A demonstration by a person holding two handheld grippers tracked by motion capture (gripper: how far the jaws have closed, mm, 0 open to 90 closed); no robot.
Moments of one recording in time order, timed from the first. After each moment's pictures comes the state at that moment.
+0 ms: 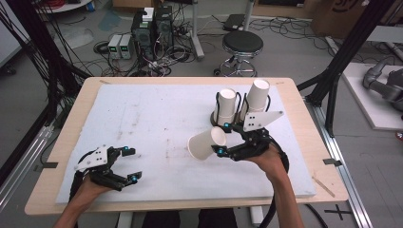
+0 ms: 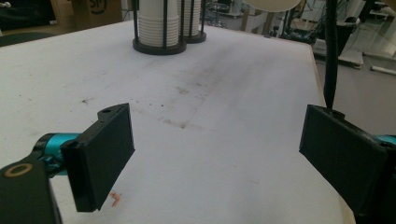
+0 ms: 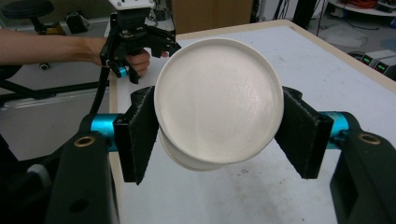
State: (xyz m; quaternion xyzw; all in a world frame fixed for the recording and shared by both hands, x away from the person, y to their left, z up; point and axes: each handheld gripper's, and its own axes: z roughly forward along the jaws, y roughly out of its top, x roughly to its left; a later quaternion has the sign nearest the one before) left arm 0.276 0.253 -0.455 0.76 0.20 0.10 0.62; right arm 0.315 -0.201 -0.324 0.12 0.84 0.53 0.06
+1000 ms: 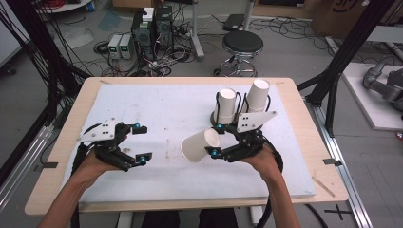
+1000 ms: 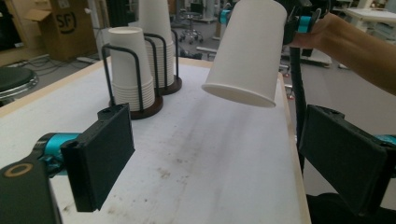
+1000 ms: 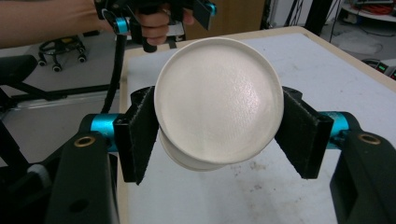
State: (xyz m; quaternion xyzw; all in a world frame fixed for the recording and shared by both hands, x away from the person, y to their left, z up) left arm 0.302 0.208 -0.360 0.77 0.13 0.08 0.62; right arm 0.313 -0.186 -0.325 0.11 0.83 0.54 0.04
